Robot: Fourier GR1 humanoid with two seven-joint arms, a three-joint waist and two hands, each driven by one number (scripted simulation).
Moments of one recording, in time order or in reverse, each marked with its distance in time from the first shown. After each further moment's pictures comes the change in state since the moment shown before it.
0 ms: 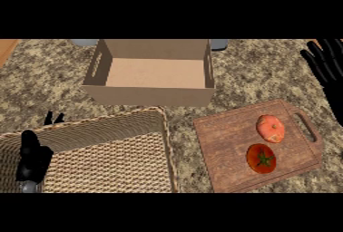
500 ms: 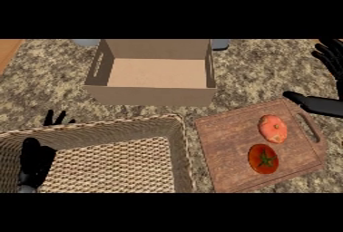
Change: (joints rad) left arm -0.008 0.150 -0.167 -0.115 0.253 0.134 -0.053; right arm -0.042 -0.001 -0.058 0.214 0.201 -0.150 -0.083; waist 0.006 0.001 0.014
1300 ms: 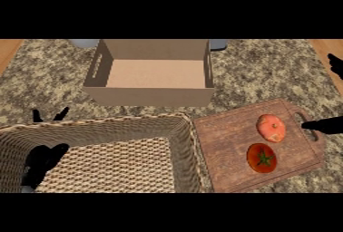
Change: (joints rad) left arm -0.076 0.146 -0.181 0.016 0.181 0.173 -0.193; right arm 0.055 -0.205 0.080 0.170 0.246 0.111 -0.066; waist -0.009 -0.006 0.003
